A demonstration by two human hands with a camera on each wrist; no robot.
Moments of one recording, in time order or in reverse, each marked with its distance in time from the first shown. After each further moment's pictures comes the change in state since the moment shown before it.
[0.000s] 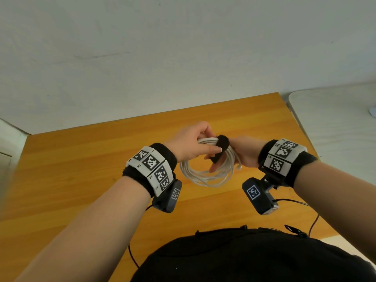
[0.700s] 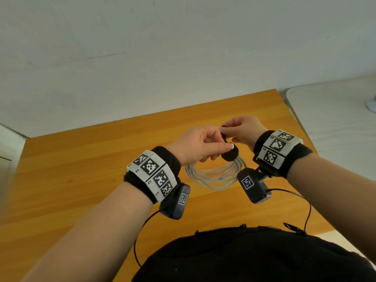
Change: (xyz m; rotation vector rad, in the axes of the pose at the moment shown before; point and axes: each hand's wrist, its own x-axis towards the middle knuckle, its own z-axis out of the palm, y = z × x) left_hand -0.006 0.009 0.014 -0.149 -0.070 0.000; right_hand 0.001 -0.013 -0.012 -0.146 0.523 -0.232
